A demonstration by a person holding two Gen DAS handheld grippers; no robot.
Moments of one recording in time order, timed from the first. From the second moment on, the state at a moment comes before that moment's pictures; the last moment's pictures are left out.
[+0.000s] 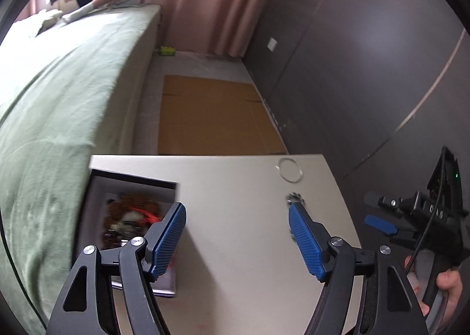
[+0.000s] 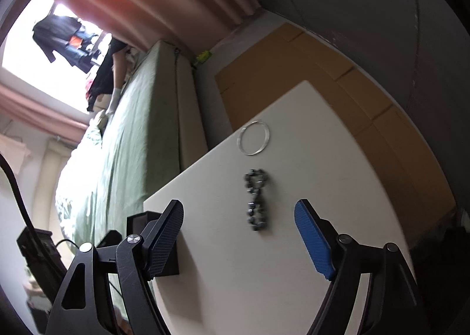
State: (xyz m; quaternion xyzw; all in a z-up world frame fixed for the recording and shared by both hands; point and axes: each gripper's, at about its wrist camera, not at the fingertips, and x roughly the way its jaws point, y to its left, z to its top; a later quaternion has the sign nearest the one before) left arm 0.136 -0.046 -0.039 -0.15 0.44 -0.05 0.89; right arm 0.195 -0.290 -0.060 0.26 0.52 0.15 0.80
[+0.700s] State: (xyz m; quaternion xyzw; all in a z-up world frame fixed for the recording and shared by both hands) left arm 0.208 -0.174 -0.095 -0.05 0.53 -0.06 0.84; right arm 0.191 -0.375 -0.075 0.33 0.53 0.10 0.78
